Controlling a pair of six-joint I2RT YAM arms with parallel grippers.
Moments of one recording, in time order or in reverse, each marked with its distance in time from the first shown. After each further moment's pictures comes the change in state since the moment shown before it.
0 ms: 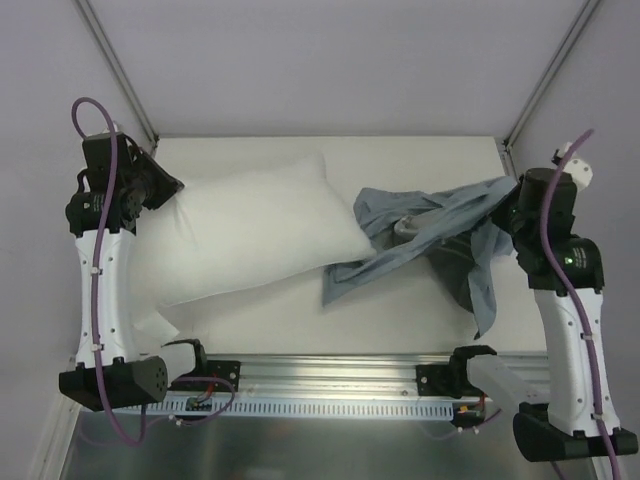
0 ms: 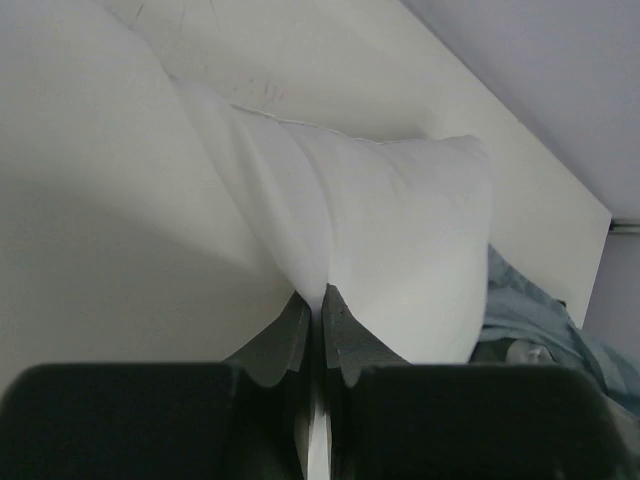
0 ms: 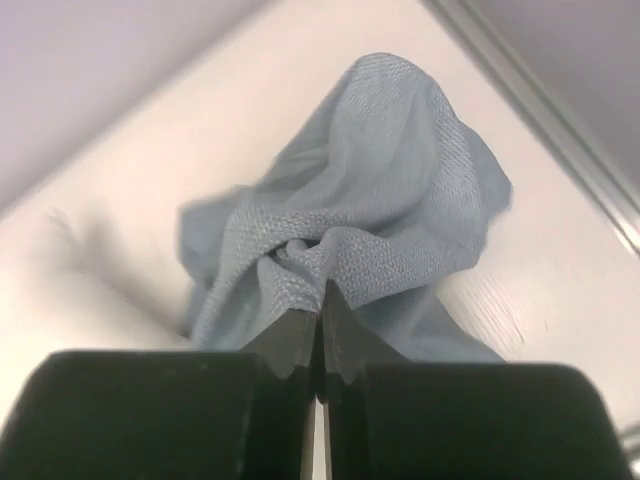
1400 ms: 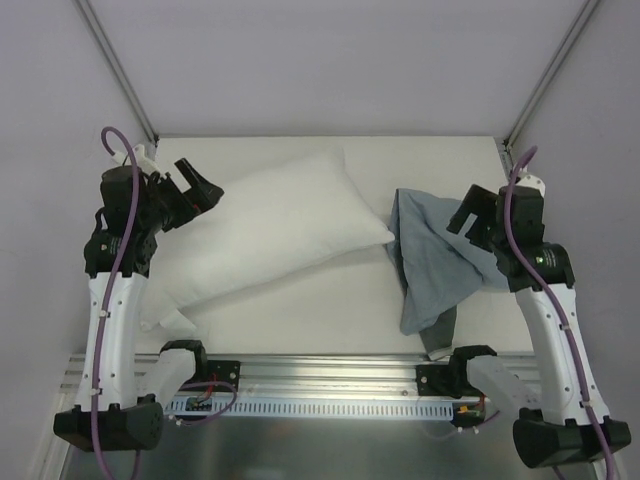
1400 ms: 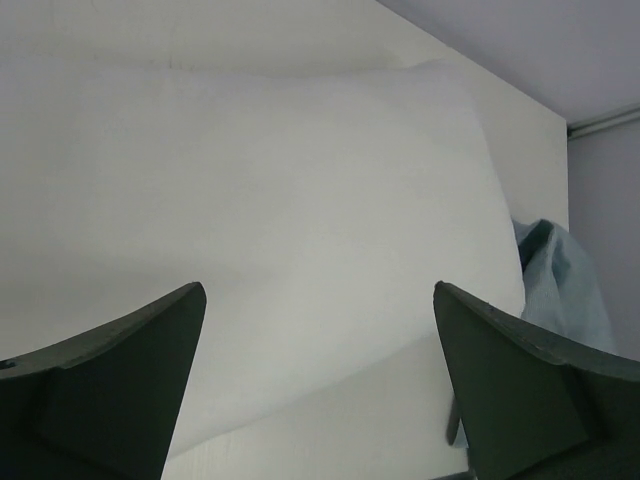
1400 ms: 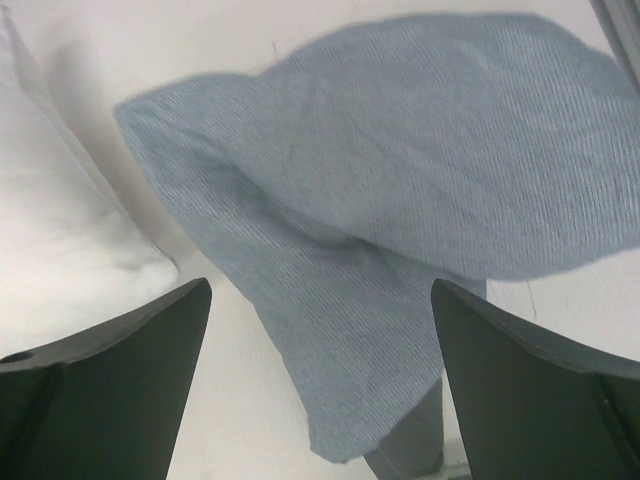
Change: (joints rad) left arm -0.097 -0.191 -0.252 0.216 0.103 0.053; right arm -0.007 0.015 -0.133 0.070 -0.193 -0.113
